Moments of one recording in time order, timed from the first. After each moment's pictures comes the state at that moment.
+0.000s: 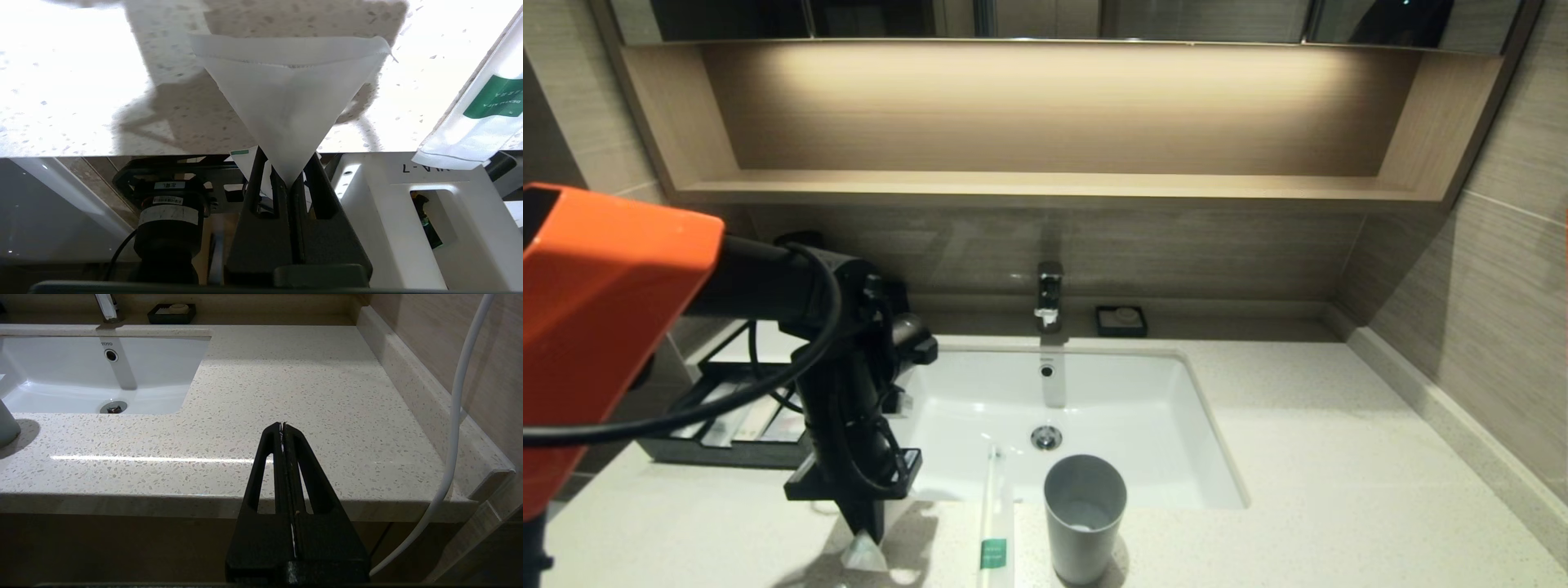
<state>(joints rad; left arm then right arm) -0.39 2.09 -1.55 1.18 -0.16 -0.32 0.00 0.00 0.00 0.00 0.00 0.00</state>
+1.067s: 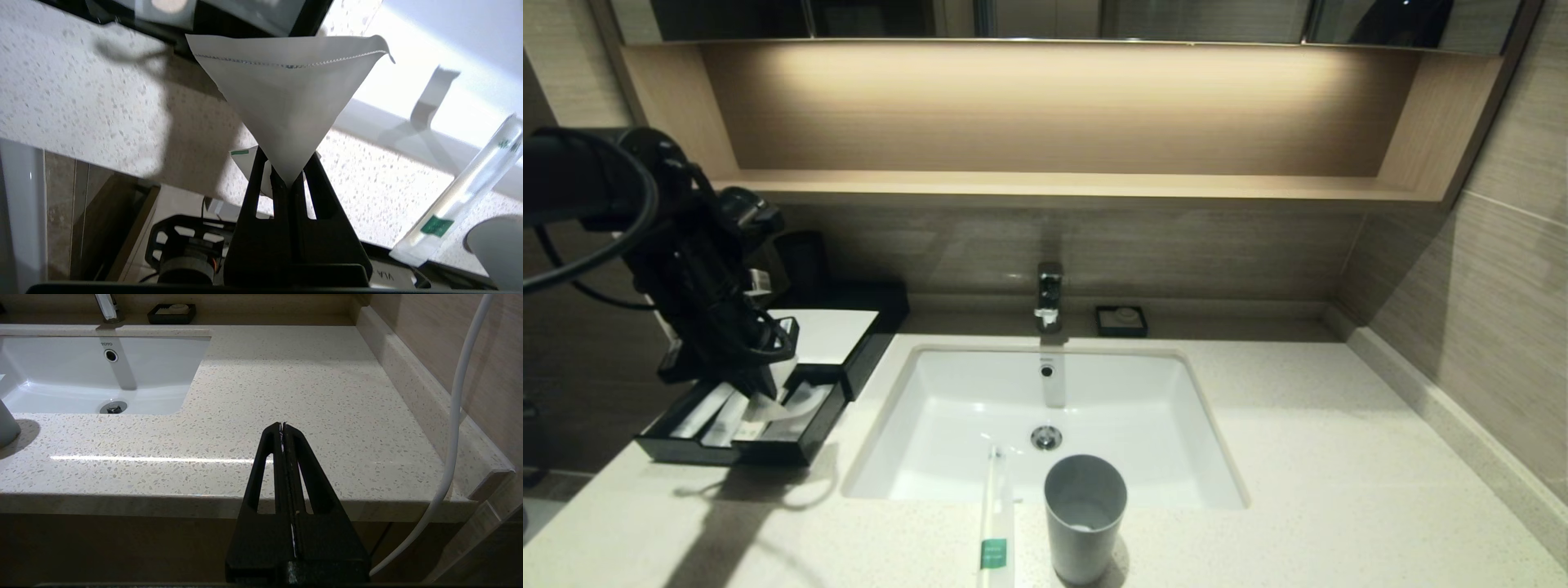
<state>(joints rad) 0.00 2.04 -1.92 1.23 -0.01 -0.33 0.00 0.00 0.00 0.00 0.00 0.00</state>
